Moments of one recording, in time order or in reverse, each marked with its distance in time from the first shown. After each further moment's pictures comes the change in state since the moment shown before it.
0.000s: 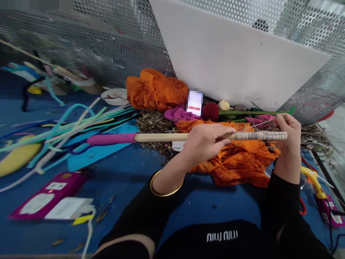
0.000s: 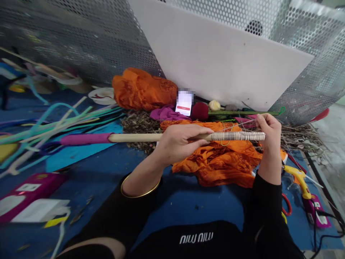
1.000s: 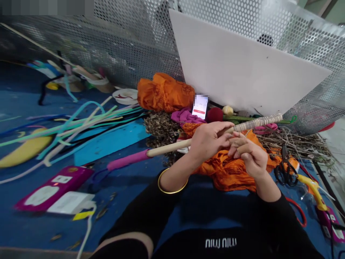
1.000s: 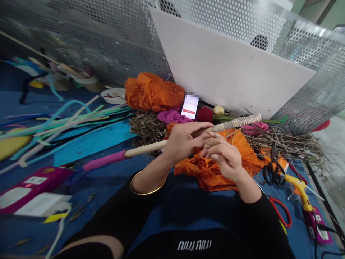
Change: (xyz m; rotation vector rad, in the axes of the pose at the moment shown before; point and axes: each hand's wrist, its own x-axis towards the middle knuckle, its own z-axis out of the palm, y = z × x) left_hand 0.007 -0.003 0.009 -0.172 0.204 -0.226; right_hand -0.083 -0.030 0.087 0.222 -0.516 -0.602
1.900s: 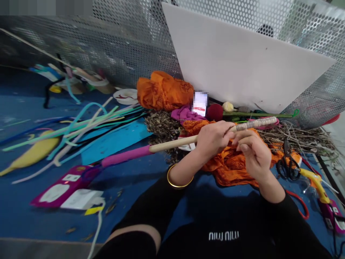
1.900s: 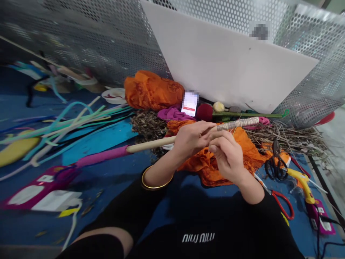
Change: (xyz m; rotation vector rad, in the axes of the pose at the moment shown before) left_hand -0.001 -0.004 0.015 0.403 -0.137 0.042; right_hand 0.001 -0.025 0.000 -0.187 0.073 0.023
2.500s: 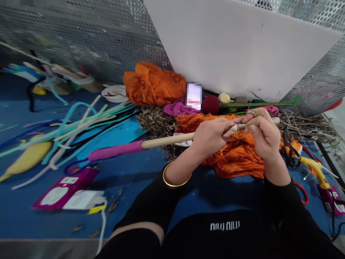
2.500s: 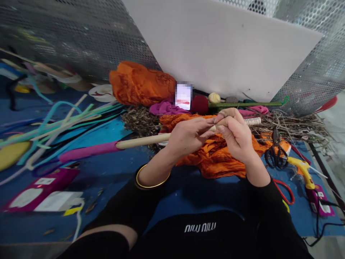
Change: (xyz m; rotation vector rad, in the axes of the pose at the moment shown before) left_hand -0.006 0.000 0.003 -0.029 -0.117 0.111; right_hand 0.014 0.018 -0.030 -0.112 0.001 0.007
